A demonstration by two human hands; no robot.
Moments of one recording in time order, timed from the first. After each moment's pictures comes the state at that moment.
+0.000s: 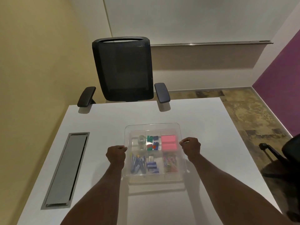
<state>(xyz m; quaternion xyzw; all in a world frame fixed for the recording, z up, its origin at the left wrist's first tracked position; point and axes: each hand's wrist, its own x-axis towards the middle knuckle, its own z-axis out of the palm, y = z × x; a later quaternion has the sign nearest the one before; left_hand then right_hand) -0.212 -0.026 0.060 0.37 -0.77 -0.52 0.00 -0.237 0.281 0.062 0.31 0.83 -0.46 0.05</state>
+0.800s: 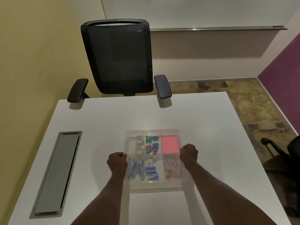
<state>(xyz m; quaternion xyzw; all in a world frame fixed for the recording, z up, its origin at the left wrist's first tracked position) -0.230 -0.016 -0.005 0.38 -0.81 -0.43 -0.05 -0.258 0.266 0.011 0.38 0.84 -0.38 0.11</state>
